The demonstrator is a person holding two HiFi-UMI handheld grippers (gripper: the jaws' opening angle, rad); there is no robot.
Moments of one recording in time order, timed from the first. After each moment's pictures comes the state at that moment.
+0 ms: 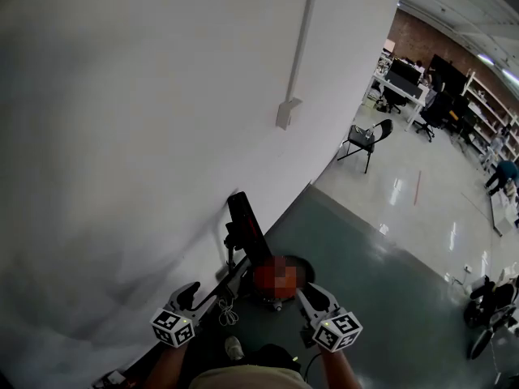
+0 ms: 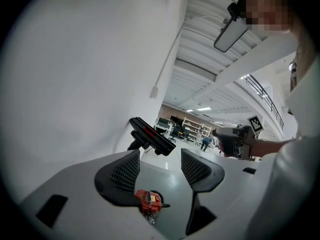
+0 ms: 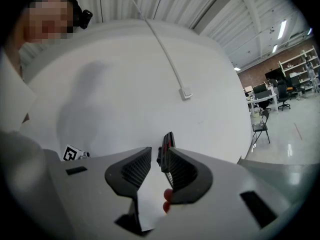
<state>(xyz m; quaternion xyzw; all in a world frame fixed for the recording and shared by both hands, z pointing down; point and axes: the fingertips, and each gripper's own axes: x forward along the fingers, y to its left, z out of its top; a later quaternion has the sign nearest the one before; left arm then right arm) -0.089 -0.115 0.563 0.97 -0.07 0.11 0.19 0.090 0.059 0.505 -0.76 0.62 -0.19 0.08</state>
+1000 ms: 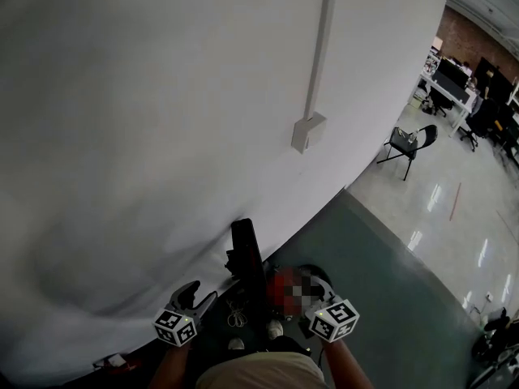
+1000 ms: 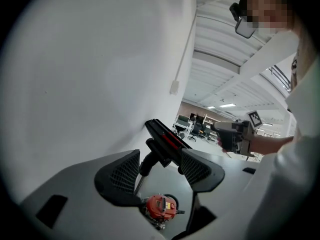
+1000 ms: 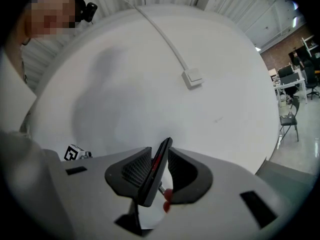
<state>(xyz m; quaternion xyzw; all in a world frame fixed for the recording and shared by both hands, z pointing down) 0.001 -0.183 0.567 0.95 -0.19 0.14 0.19 0.209 -0.070 0.515 -0.66 0.72 -0.21 0.07</state>
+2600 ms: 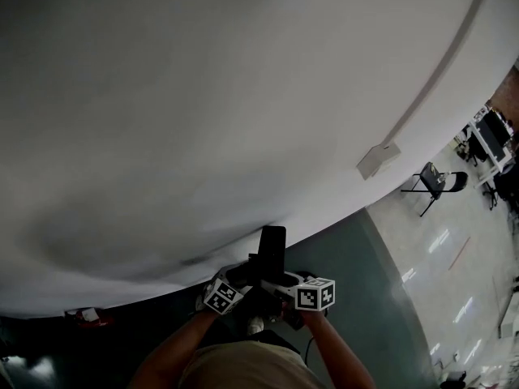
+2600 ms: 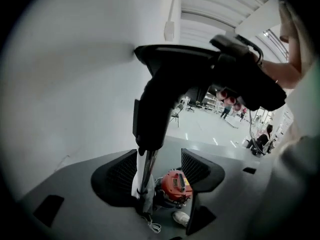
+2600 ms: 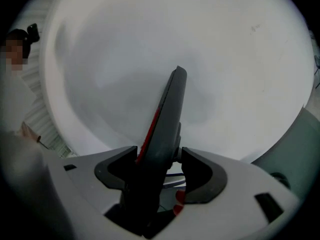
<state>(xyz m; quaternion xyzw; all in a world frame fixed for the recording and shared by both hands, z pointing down) 0.101 -0.211 0.755 0.94 -0.14 0.29 0.12 0.134 -0.188 0.636 -0.42 0.77 -0.48 -0.01</state>
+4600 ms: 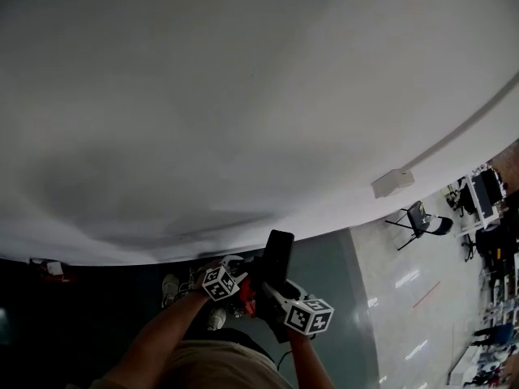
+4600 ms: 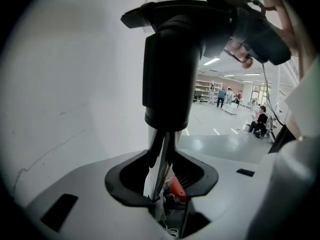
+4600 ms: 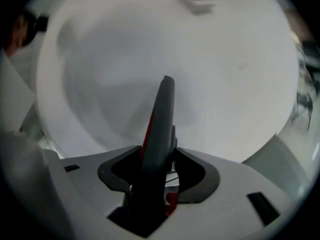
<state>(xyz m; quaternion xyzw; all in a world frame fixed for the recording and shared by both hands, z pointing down) 0.142 -0.204 0.783 0.95 -0.11 0.29 0.03 0.163 -0.155 0.608 -0.52 0.73 -0.43 -0.05</state>
